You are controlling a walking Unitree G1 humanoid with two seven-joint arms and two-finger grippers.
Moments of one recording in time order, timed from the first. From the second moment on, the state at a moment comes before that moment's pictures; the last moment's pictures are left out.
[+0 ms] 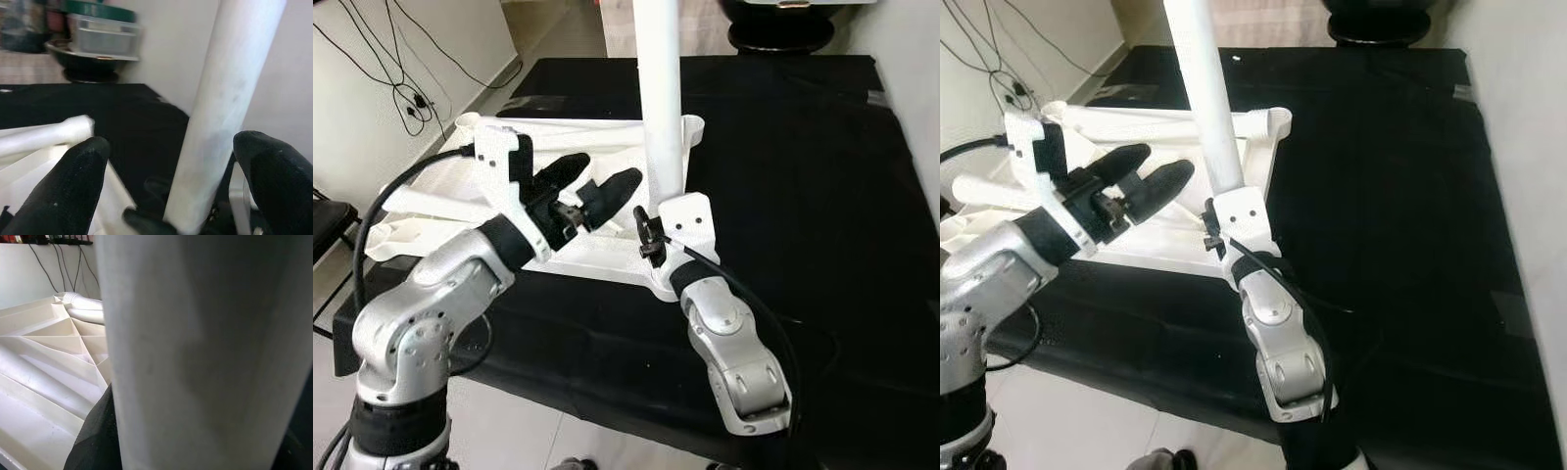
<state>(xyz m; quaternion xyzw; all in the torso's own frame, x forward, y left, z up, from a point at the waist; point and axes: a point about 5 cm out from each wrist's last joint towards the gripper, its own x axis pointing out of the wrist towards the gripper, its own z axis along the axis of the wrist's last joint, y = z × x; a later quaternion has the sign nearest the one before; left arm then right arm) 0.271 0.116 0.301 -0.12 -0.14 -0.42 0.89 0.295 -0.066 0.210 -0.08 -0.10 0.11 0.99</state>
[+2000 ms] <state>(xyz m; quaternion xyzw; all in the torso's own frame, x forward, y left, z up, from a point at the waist) 0.334 0.083 0.338 -0.04 -0.11 -0.54 0.83 0.335 -0.057 0.298 -0.16 -0.05 0.51 0.84</state>
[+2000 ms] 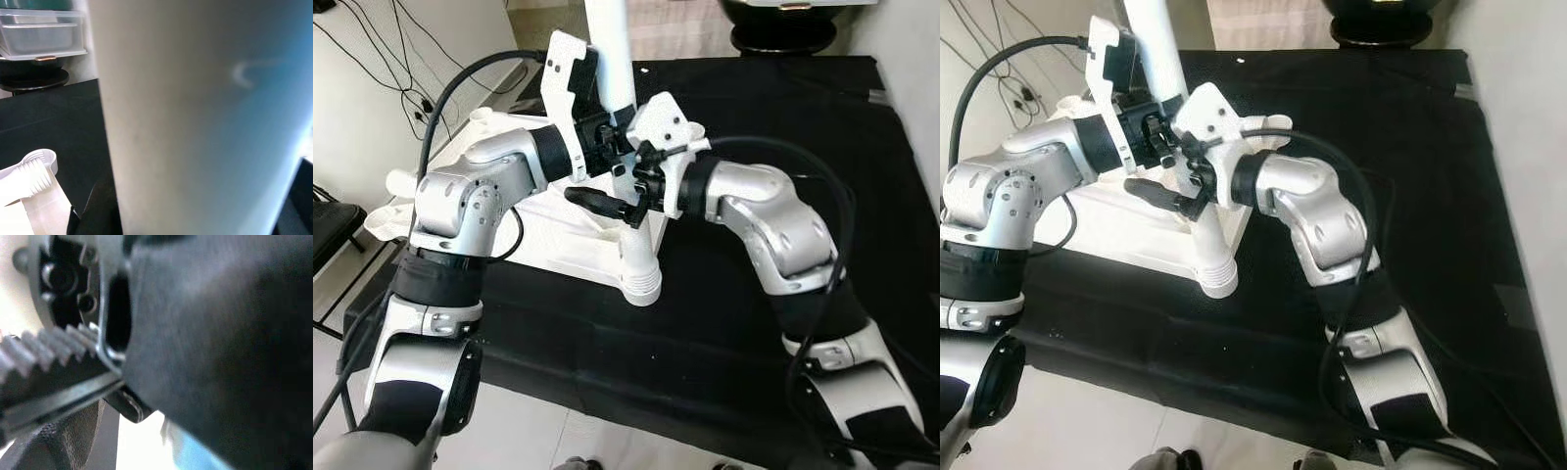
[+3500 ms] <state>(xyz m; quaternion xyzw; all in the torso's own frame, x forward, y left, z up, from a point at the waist) 0.330 0.084 0.341 -0.02 -0.12 -0.52 0.84 0.331 -0.055 0.190 0.02 0.11 0.41 0.90</state>
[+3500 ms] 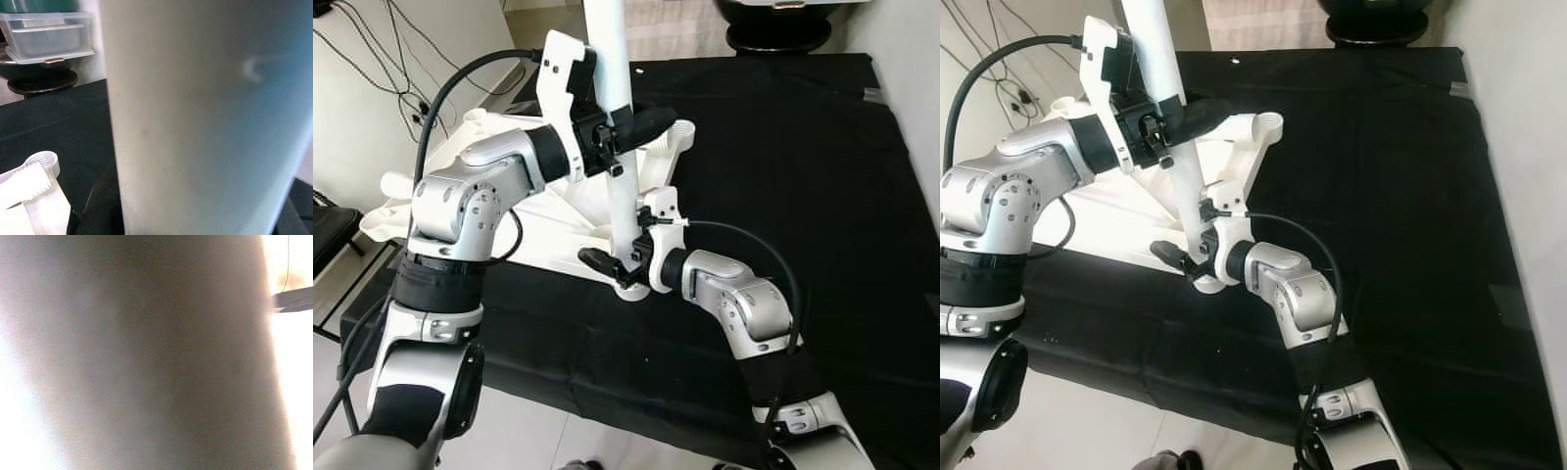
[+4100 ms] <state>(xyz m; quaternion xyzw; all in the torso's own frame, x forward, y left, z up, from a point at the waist) 0.326 0.081 0.347 -0.03 -0.14 -0.53 0.84 0.330 -0.056 0.211 0.07 0.03 0.43 0.90</state>
